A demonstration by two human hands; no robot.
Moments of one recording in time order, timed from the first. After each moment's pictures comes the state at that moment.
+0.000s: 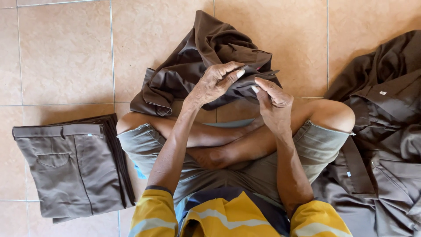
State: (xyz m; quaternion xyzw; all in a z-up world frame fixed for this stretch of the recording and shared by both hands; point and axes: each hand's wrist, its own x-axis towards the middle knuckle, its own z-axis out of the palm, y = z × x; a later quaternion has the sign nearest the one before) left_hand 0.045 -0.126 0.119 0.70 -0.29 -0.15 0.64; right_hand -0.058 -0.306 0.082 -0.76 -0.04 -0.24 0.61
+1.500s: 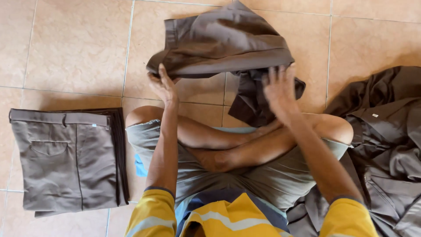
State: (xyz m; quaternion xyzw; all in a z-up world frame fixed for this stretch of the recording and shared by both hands) left_hand 0.083 0.018 -0.015 0.63 0.27 0.26 0.68; right_hand 0.004 -0.323 0.032 -0.95 -0.14 -0.12 -0.26
